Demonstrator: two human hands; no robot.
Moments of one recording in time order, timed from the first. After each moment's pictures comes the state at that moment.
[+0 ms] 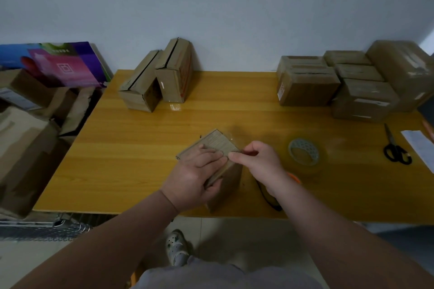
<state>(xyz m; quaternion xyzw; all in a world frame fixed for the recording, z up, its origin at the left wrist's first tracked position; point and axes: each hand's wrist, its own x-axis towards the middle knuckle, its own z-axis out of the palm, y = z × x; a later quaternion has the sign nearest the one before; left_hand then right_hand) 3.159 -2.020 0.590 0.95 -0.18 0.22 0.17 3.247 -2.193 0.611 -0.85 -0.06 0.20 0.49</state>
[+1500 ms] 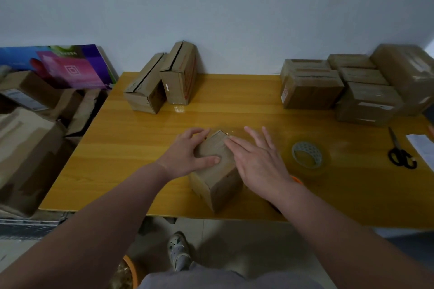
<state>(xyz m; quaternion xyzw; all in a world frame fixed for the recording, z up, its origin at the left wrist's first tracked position) 3.194 -1.980 0.611 0.94 0.05 -0.06 0.34 3.243 -2.190 0.612 -0.90 -0.41 -0.10 0.07</state>
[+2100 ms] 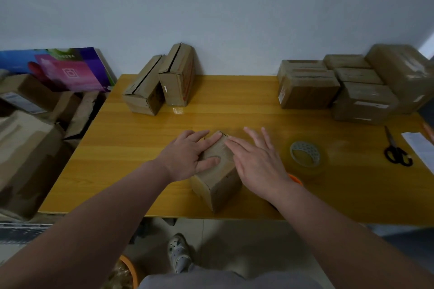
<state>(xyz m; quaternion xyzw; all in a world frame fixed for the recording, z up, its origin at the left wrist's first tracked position) 3.192 -1.983 0.621 0.99 -0.03 -0.11 0.13 3.237 -2.191 0.622 -0.91 -0.40 -0.05 0.09</state>
